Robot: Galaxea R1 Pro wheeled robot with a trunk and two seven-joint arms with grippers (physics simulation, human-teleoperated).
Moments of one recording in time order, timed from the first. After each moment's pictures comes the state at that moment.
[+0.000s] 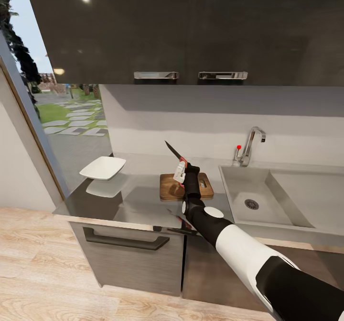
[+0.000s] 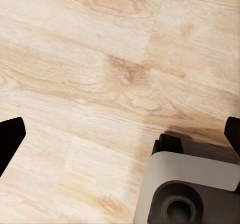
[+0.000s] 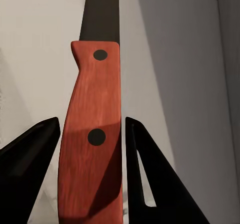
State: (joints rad) left arm -0.38 0.11 -0.11 0.08 0.25 -0.11 0.11; right arm -0.98 0.17 0.68 -0.52 0.79 0.36 -0.52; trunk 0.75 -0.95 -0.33
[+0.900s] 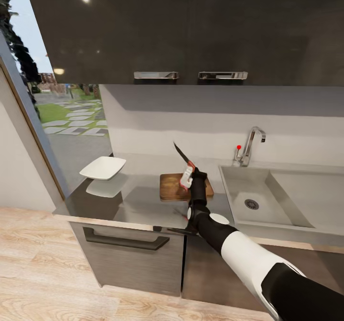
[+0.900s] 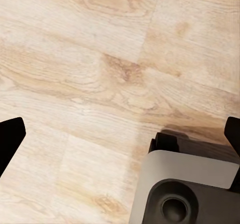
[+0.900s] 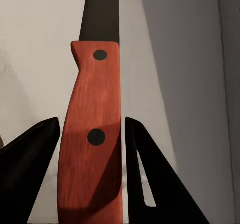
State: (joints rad) left arm -0.38 0.10 -0.11 0.08 0.25 -0.11 0.11; right arm -0.94 0.14 0.69 -0.52 0.74 0.37 -0.62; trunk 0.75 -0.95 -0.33
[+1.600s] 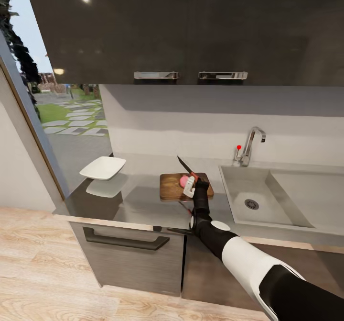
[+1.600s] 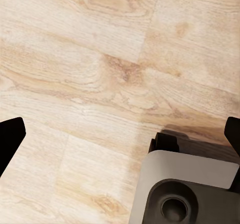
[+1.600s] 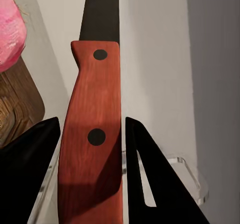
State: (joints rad) left arm -0.38 0.10 -0.11 0.08 0.25 -0.11 0.11; right arm -0.92 0.14 0.69 -0.41 0.74 0.36 -0.61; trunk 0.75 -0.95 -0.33
